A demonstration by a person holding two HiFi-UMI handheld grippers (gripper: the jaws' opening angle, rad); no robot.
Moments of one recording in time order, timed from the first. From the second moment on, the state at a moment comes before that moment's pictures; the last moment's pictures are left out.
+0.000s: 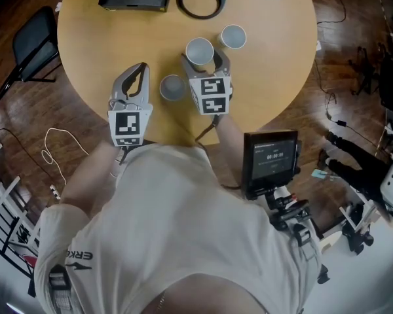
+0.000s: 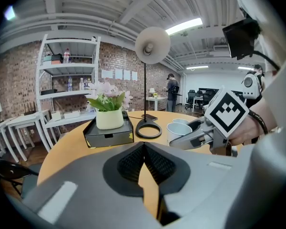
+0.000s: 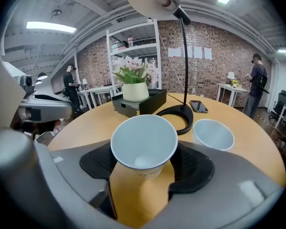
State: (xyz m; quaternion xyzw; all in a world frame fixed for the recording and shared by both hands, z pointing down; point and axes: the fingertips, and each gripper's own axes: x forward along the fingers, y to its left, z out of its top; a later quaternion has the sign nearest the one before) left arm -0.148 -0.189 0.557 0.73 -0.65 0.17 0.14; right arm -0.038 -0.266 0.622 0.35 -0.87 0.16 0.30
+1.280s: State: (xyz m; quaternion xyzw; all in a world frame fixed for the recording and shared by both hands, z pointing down) left arm -0.124 -0.138 0.435 0.75 -0.66 0.09 0.05; right arm -0.021 -0.187 0.360 0.40 -0.91 0.01 0.11
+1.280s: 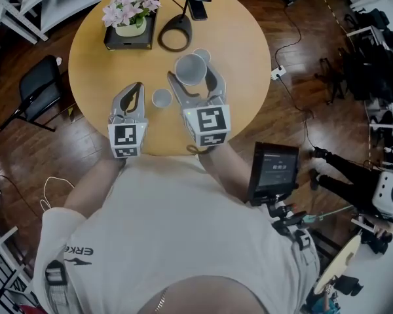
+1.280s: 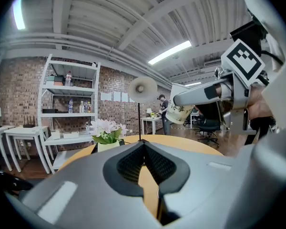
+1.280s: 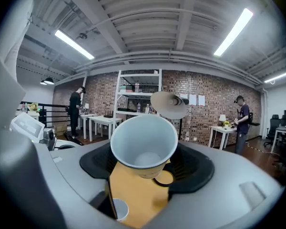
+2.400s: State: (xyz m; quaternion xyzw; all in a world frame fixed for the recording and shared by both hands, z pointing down) left arm -0.152 -0.066 0.455 0.77 -0.63 0.07 0.07; right arm -0.057 -0.100 0.450 0.40 -0.89 0.08 0.20
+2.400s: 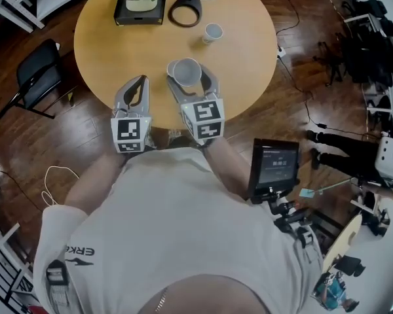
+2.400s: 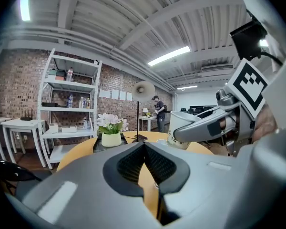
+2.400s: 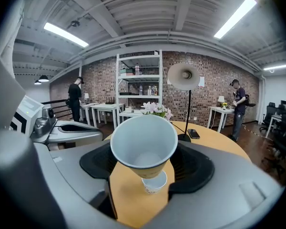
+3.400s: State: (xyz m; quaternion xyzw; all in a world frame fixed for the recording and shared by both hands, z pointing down) left arm -0.143 -0.120 0.523 0.76 -0.62 0.13 0.13; right arm -0.058 -0.159 0.553 0.37 -0.88 0.15 0.25
